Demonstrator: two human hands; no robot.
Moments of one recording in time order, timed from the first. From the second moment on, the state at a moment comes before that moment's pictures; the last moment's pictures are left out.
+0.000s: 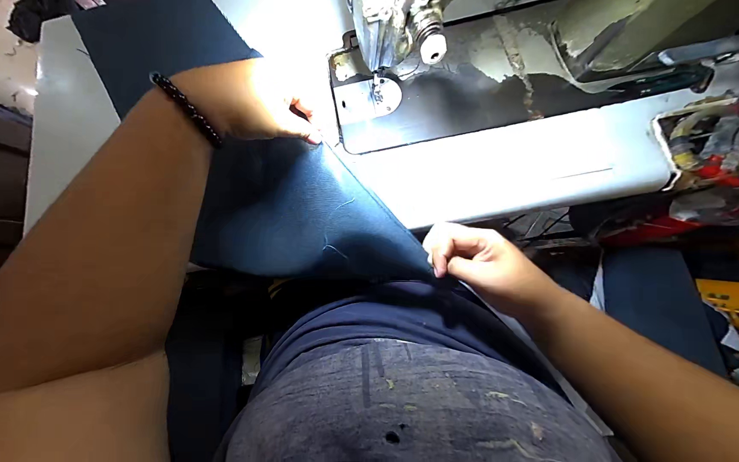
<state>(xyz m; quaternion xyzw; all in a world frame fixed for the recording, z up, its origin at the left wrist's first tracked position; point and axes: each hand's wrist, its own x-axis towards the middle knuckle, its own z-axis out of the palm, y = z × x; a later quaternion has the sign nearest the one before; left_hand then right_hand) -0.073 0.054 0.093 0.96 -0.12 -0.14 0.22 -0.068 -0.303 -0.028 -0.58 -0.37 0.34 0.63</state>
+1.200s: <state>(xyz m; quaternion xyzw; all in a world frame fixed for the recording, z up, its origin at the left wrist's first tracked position) -0.111 -0.014 -0.029 0.99 -0.05 0.06 0.08 -0.060 -0.283 -0.078 -0.46 -0.15 0.59 0.64</state>
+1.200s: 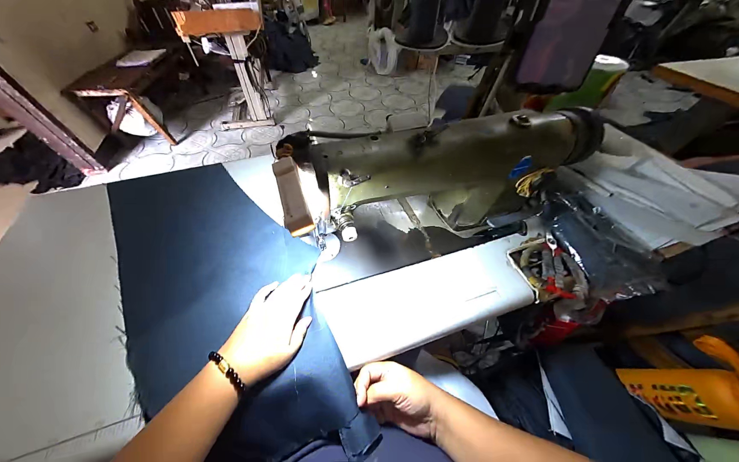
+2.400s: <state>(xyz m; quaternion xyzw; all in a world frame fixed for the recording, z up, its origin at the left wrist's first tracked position) -0.044 0.011 -0.013 0.99 -0.08 -0.02 0.11 -0.041 -0.263 -0.032 -0.77 -0.37 0.17 0.49</state>
